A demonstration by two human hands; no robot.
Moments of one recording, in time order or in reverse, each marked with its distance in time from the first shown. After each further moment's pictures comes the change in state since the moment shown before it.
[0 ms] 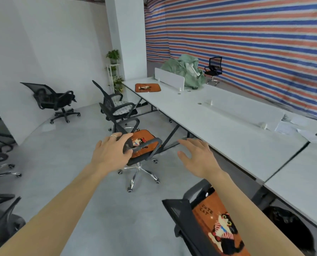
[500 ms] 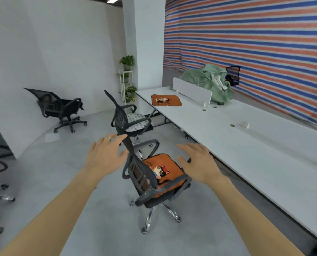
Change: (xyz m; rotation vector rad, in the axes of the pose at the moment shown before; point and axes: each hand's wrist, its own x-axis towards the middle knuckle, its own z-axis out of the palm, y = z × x) left_hand 0.339 -0.252 0.014 -0.047 0.074 -0.101; right_hand 0.402 -0.119 0.127 -0.043 -0.043 -0.053
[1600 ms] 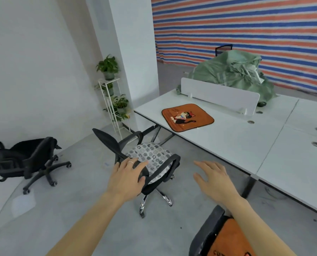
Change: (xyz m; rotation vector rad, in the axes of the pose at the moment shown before) left_hand 0.772 -0.311 0.172 0.160 -0.192 0.428; right_hand 0.738 -0.076 0.240 0.099 0.042 0.374
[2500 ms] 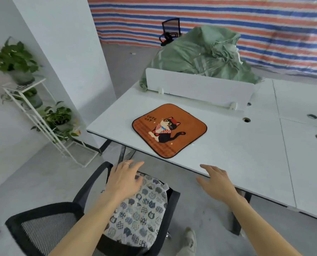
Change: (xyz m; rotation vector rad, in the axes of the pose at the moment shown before) left_hand 0.491 -0.121 0.130 -0.126 -0.236 0.299; right_hand 0.390 0.044 0.089 0.043 -0.038 0.562
